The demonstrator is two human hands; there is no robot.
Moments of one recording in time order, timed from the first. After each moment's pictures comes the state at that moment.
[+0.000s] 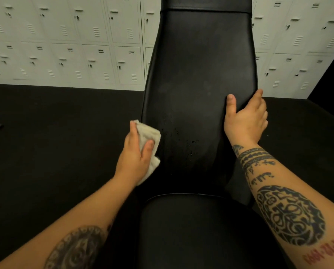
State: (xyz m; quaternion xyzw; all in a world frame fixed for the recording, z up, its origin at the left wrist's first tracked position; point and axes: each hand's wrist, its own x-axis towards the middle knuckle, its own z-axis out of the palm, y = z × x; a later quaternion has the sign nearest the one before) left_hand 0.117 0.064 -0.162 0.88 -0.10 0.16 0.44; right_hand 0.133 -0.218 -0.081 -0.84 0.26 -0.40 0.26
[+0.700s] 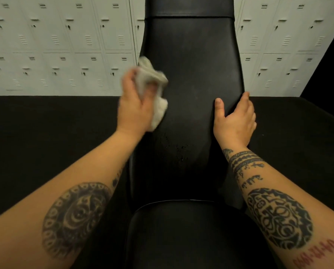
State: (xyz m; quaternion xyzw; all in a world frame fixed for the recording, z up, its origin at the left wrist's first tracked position) left_hand 0.166 0.014 -0.040 0.78 -0.17 0.34 0.49; right_hand 0.130 -0.219 -0.081 -0.83 0.25 -0.40 0.29
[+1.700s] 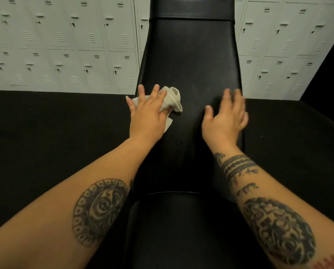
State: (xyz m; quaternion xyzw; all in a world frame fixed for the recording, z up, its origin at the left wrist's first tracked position) left_hand 0.160 -0.002 -0.071 0.91 -0.21 0.25 0.25; right_hand 0.108 -0.186 -0.072 -0.85 0.17 -0.41 0.27
